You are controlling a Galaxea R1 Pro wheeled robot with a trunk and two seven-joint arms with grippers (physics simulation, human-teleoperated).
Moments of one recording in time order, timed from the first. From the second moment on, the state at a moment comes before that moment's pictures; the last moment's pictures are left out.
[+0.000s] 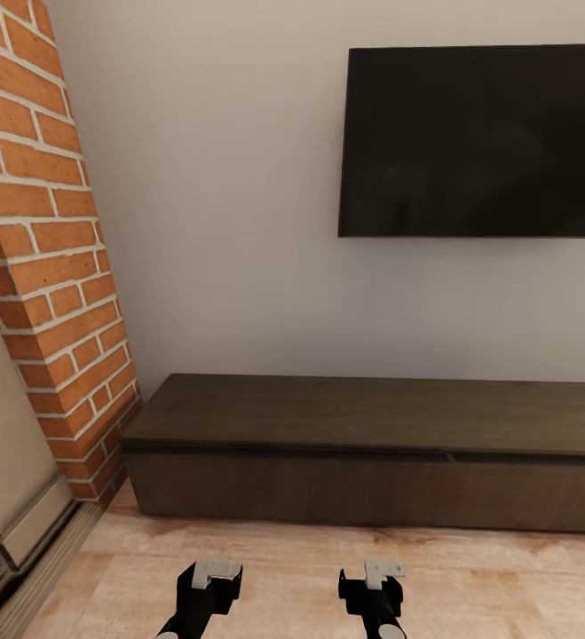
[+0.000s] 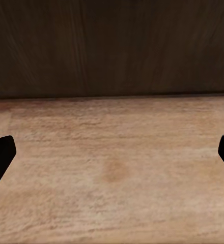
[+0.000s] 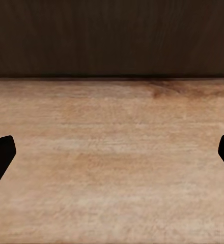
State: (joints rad) left arm -0.25 -0.05 -0.21 -0.63 0.09 -0.15 0.07; right arm -0.43 0.14 0.27 -0.24 -0.19 -0.27 -0.27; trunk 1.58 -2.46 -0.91
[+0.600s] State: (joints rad) left arm -0.25 -0.05 -0.21 -0.68 0.09 -0.09 0.07; right arm -0.43 0.14 0.28 -0.25 -0.19 -0.27 -0.27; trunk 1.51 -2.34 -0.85
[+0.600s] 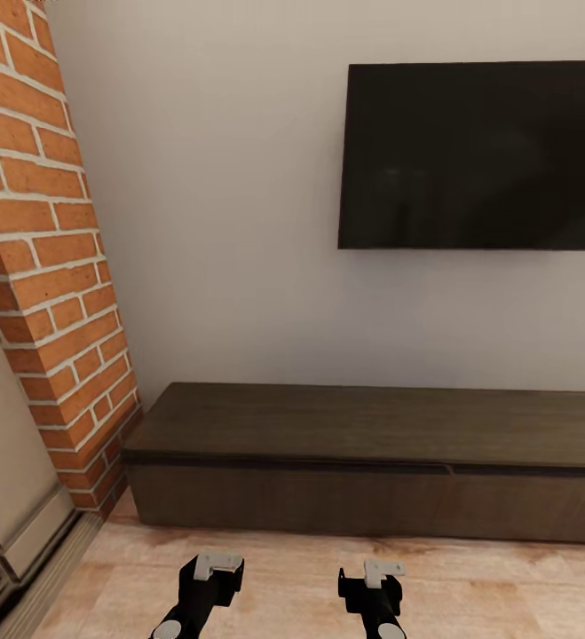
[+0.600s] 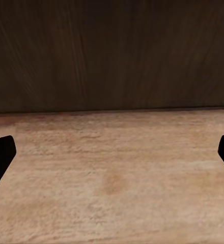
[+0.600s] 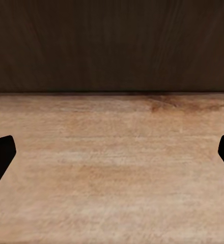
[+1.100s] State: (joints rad) left arm -0.25 -0.05 -0.21 -0.75 0.10 0.04 0.08; right arm -0.43 0.14 0.26 -0.25 -0.20 -0.26 -0.28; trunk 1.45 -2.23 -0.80
